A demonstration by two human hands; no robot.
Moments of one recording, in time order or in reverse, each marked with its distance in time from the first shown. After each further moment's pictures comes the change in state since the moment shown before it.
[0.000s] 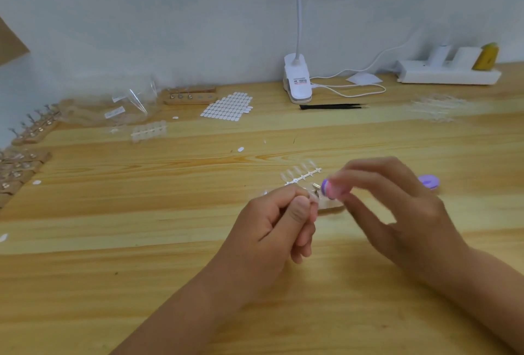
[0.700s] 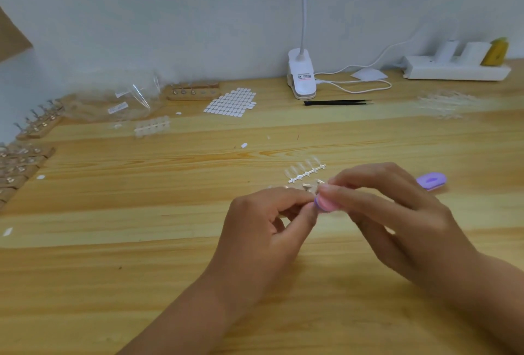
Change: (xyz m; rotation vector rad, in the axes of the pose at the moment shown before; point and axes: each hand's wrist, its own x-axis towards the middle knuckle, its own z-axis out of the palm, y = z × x) left_hand -0.003 0.006 0.000 0.412 0.208 0.138; right_hand -0.003 -0.006 -0.001 0.001 -0.111 -0.093
